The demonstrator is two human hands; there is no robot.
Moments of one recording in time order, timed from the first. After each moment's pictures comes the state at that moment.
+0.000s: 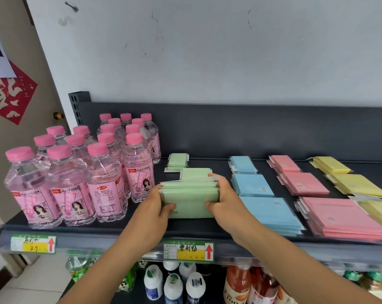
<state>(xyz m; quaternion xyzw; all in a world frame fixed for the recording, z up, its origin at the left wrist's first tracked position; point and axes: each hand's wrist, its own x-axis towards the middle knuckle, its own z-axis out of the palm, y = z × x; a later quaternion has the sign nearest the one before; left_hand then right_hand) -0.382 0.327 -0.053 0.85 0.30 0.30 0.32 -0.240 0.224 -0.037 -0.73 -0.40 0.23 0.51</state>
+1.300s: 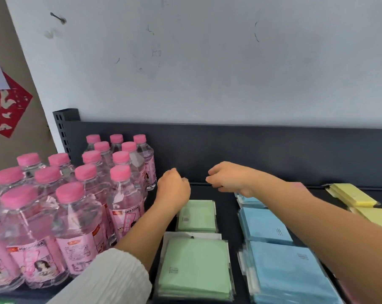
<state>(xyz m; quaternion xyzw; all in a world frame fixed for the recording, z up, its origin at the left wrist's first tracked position) -0.242 0.418 -0.007 0.83 0.44 0.24 0.26 -0.123 0.326 0.033 -0.79 -0.42 0.29 0.34</state>
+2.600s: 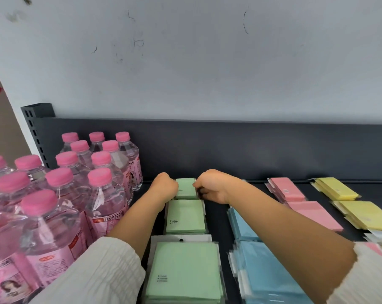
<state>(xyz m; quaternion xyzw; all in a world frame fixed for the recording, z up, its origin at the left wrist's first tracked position) -0.216 0.447 -0.022 0.77 0.44 0.18 0.42 -0.109 0.361 -0.007 -0.75 -0.24 0.40 0.46</state>
